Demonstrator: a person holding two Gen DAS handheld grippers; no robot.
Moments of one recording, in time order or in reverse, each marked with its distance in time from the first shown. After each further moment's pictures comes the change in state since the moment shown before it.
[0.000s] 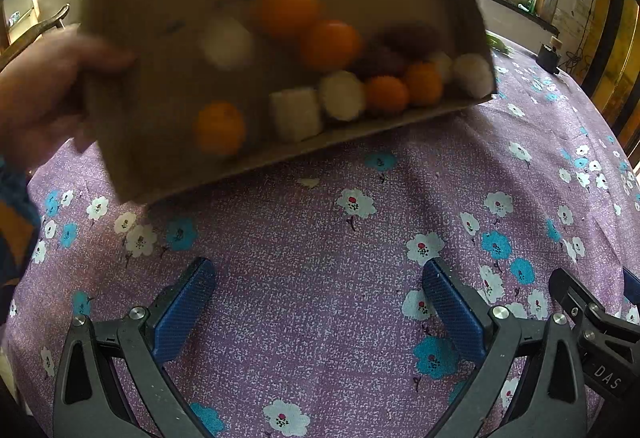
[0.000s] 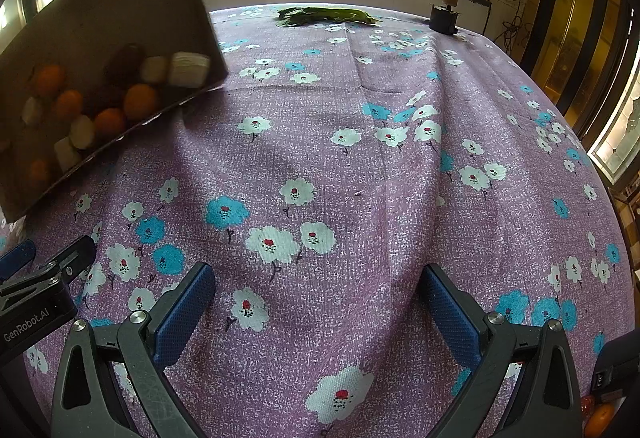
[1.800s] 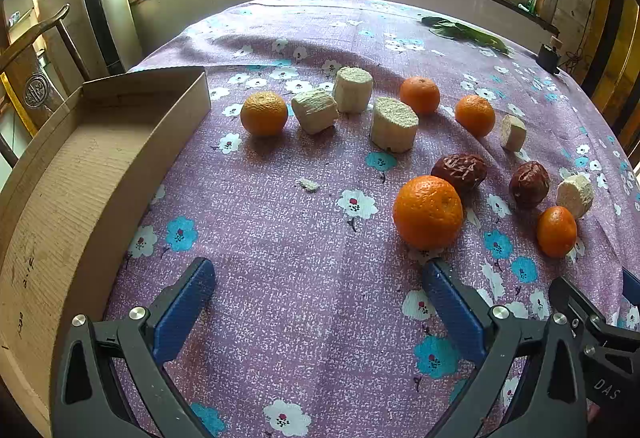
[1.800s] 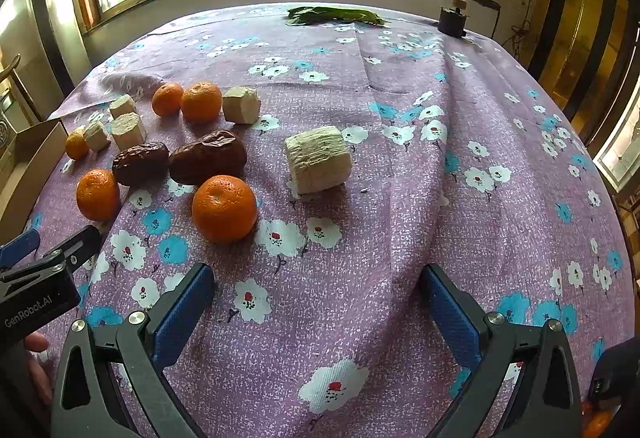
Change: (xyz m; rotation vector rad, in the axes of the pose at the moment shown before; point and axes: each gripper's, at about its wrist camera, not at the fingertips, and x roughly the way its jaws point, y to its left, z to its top) left arm -0.002 -0.002 0.004 0.000 -0.001 0.000; right arm -0.003 0.000 -0.002 -0.039 0.006 0.027
